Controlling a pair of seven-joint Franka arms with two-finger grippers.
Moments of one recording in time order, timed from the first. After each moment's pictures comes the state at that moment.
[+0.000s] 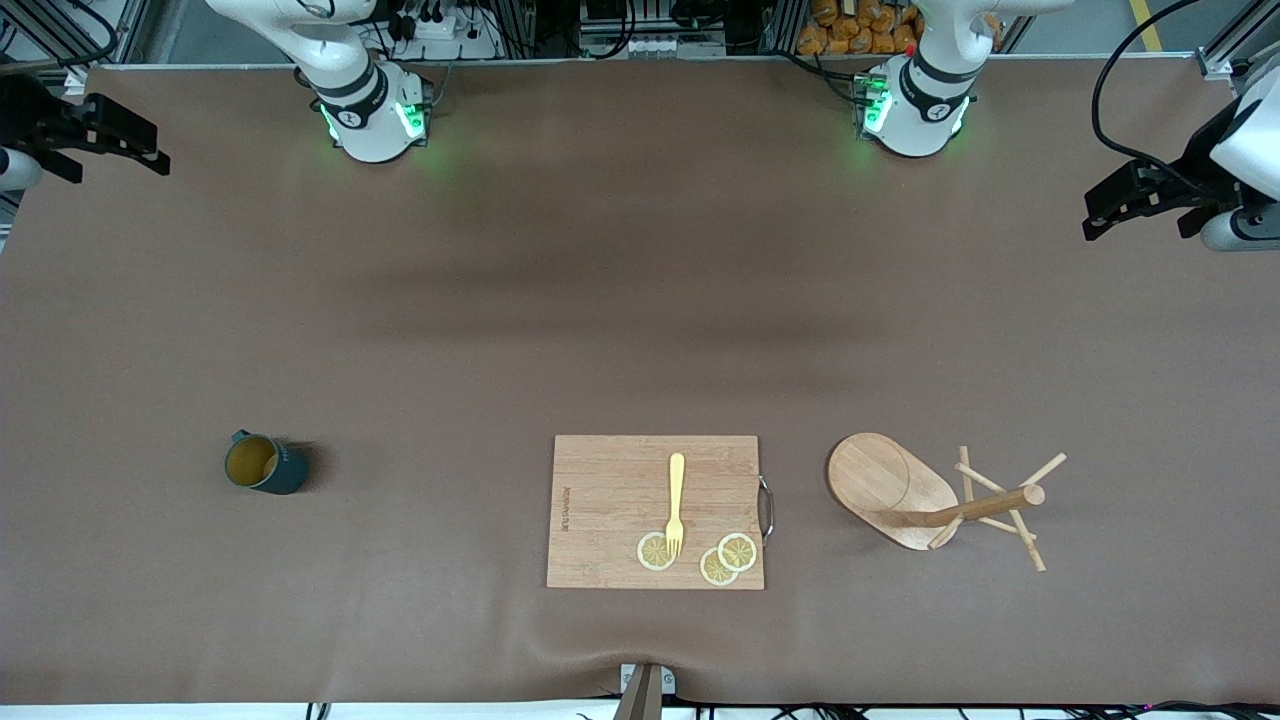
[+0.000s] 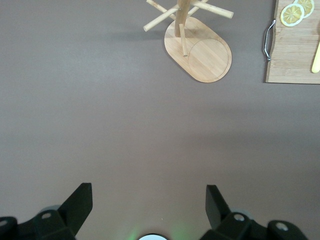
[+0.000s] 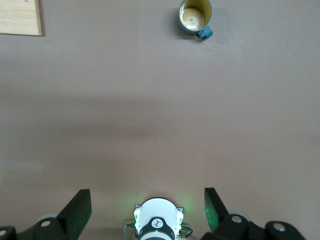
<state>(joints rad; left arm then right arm) -0.08 -0.04 0.00 -1.55 0.02 1.48 -0.09 -0.04 -0.15 0.01 -1.63 0.04 1.31 -0.08</state>
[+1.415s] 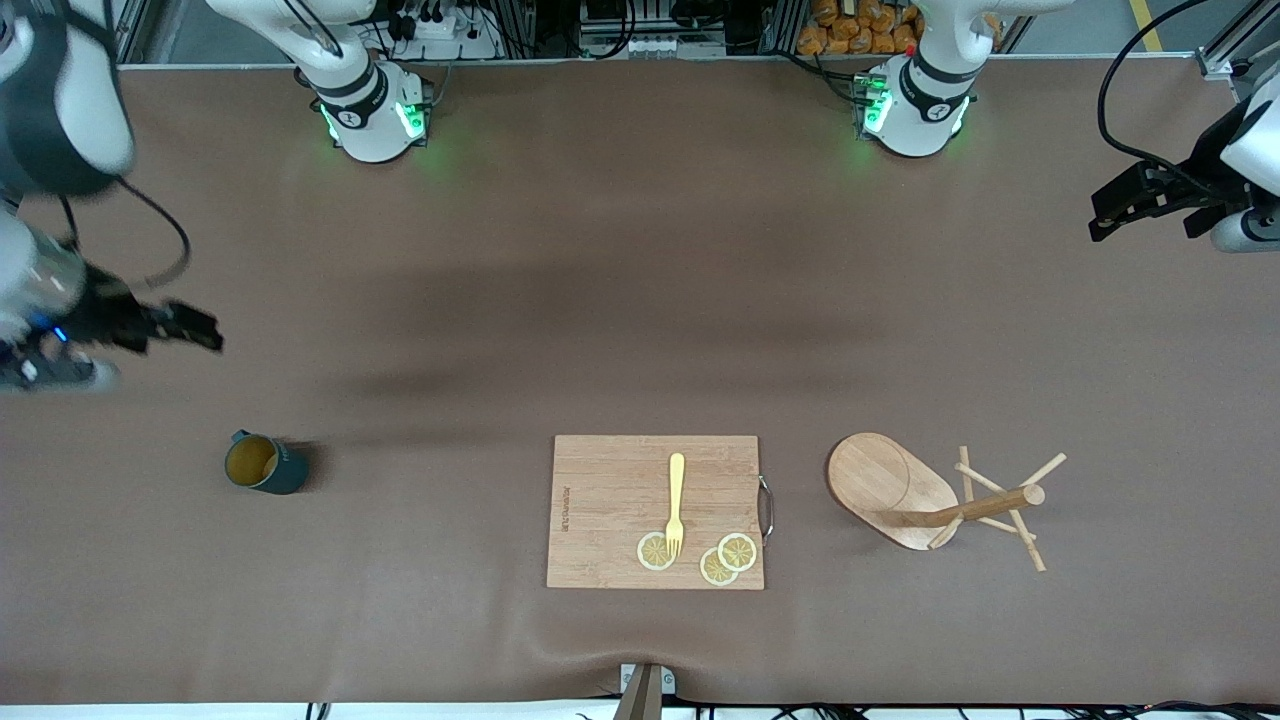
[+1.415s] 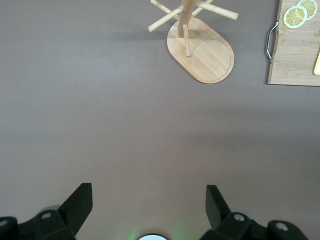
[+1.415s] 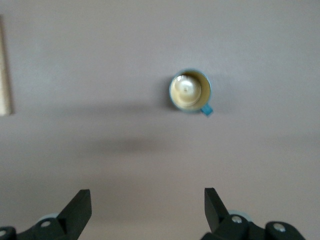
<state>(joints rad) -0.07 -0.04 0.01 -1.55 0.02 1.48 -0.09 -0.04 0.19 0.00 -1.69 0.04 1.85 -0.05</state>
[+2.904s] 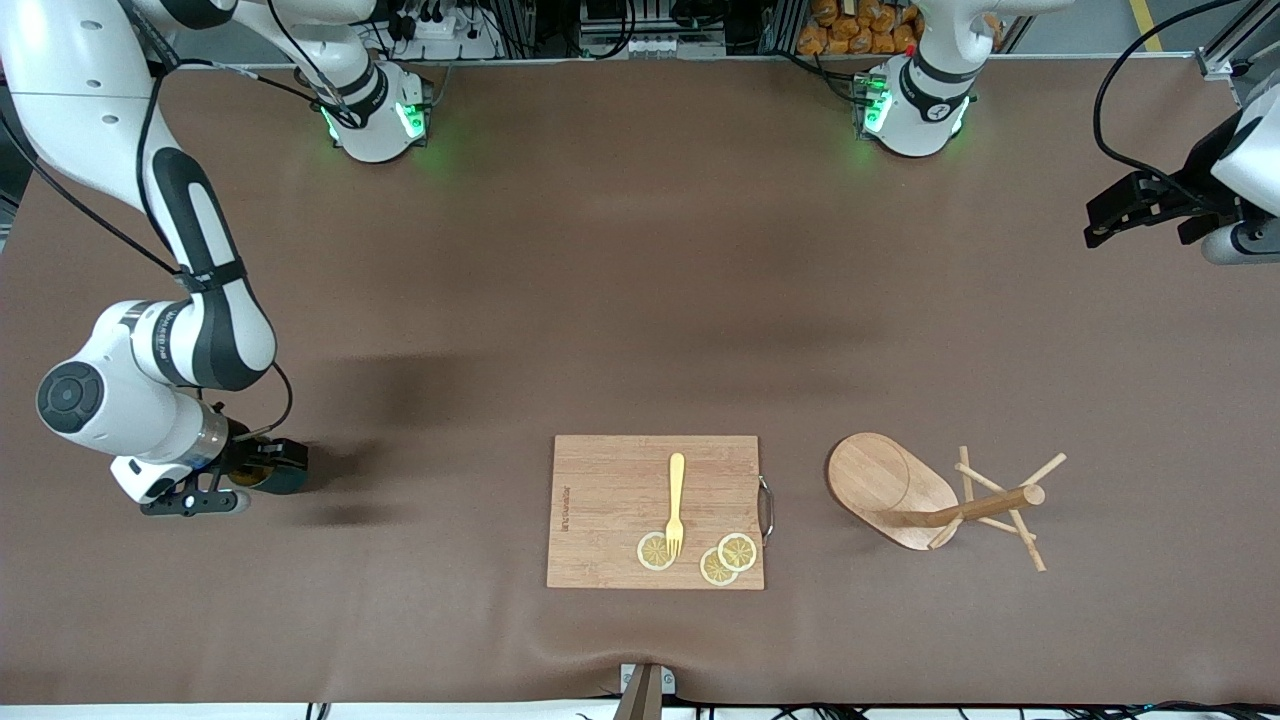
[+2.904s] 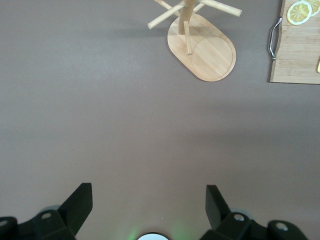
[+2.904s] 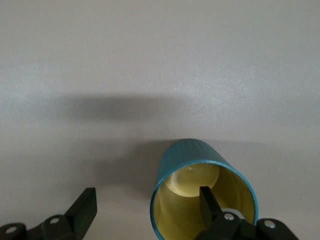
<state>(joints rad) -0.07 -0.03 0.01 -1.55 0.02 1.48 -0.09 -0.05 0.59 0.00 -1.68 0.04 2.29 -0.13</state>
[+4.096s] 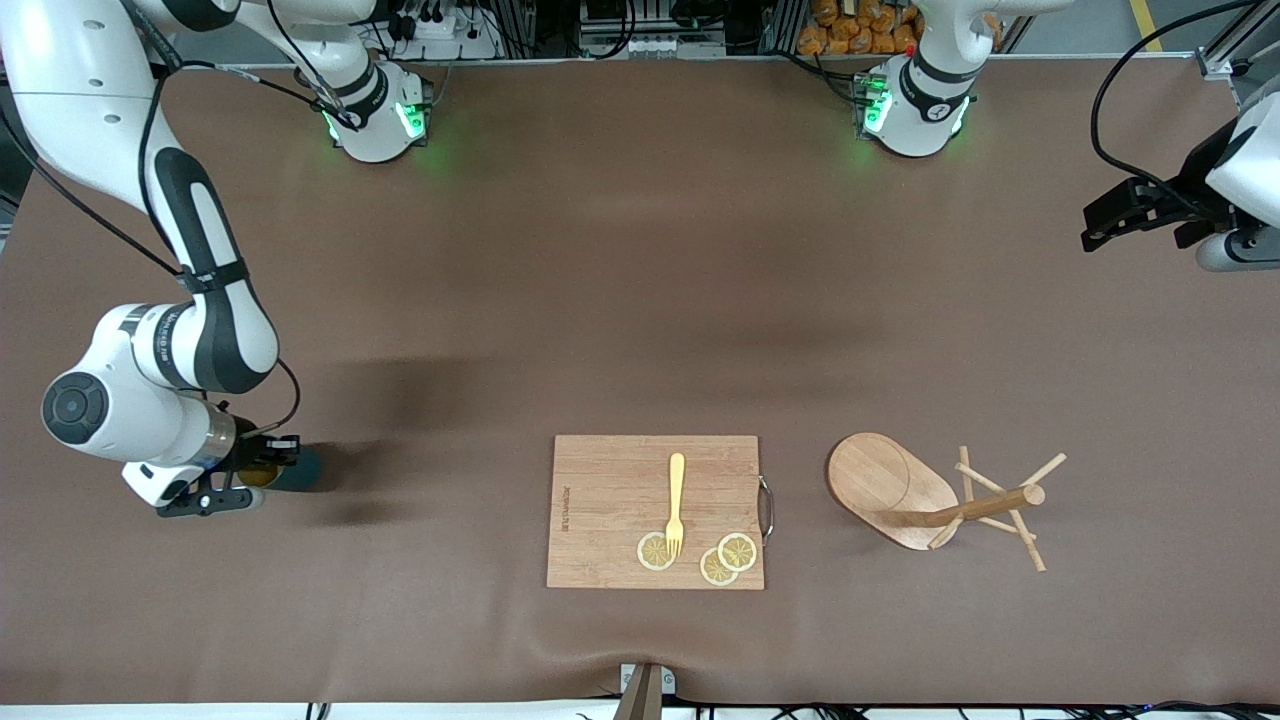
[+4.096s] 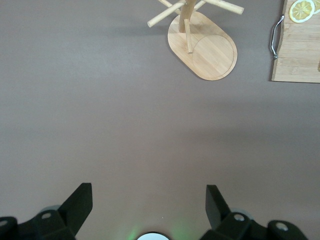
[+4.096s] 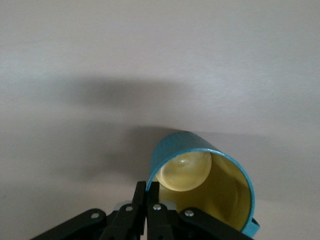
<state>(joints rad) -0.07 -0.02 0.01 -1.55 0.02 1.48 -0.09 -0.03 0.58 0.02 -1.63 0.04 2.15 -0.17</state>
